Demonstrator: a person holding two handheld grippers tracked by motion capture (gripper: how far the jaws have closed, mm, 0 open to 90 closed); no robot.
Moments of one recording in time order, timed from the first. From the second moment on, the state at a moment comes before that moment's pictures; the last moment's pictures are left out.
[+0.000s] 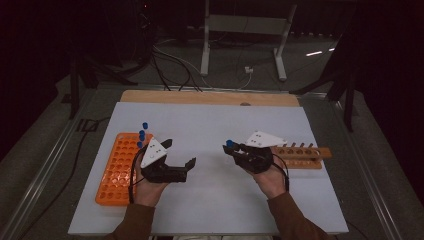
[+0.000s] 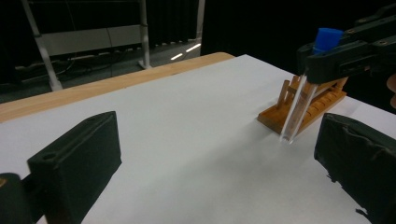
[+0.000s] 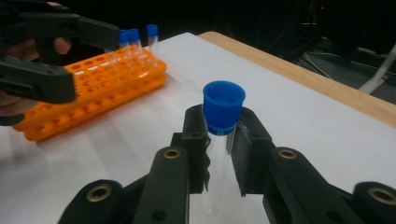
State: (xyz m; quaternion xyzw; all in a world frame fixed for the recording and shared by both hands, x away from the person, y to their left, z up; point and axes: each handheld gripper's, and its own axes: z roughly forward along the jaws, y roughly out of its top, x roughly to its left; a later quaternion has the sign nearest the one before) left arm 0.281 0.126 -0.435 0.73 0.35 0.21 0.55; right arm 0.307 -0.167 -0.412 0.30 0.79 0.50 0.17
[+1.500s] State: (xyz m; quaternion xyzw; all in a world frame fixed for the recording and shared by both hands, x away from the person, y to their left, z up) left arm 0.277 0.100 -0.446 0.77 0.30 0.18 0.53; right arm 0.299 -0.104 -0.407 0.26 0.79 0.54 0.10
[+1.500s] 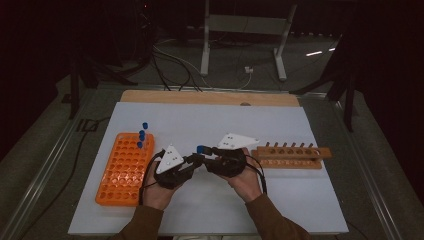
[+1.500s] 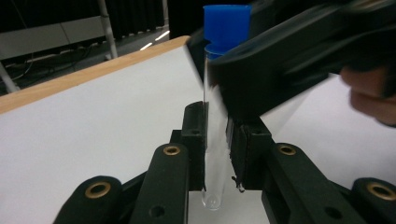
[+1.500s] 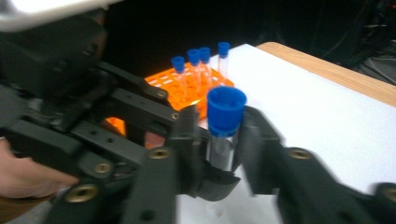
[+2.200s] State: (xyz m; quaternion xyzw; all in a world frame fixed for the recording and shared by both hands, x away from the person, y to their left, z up) left arm 0.280 0.148 -0.447 0.74 0.35 0.21 0.53; right arm 0.306 -0.142 -0.413 0.30 0.79 0.52 0.14
